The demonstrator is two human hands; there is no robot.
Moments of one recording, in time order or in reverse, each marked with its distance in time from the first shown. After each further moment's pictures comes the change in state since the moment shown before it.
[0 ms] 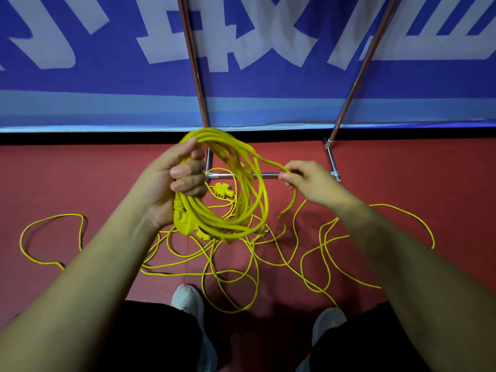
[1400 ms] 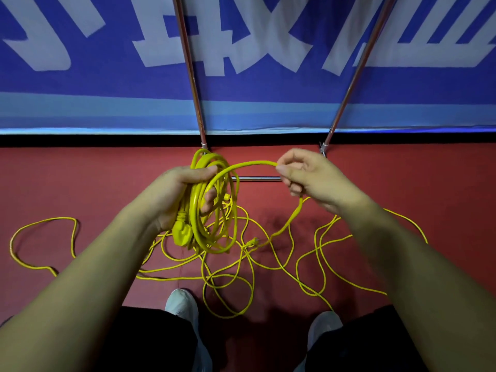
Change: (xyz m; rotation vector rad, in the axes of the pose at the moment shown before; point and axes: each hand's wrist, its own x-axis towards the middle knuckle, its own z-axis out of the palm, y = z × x) left_hand 0.044 -0.013 -0.086 0.696 0.462 -0.294; right_hand -0.020 -0.041 -0.020 0.567 -0.058 0.100
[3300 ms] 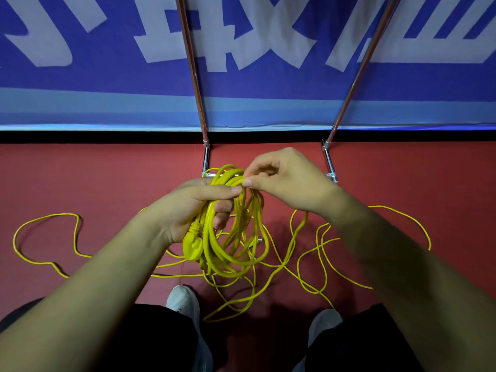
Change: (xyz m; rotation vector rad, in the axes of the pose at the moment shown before) left_hand -0.093 0.030 0.078 -0.126 -0.219 0.212; right_hand -0.013 -0.043 0.048 -0.486 -0.098 -0.303
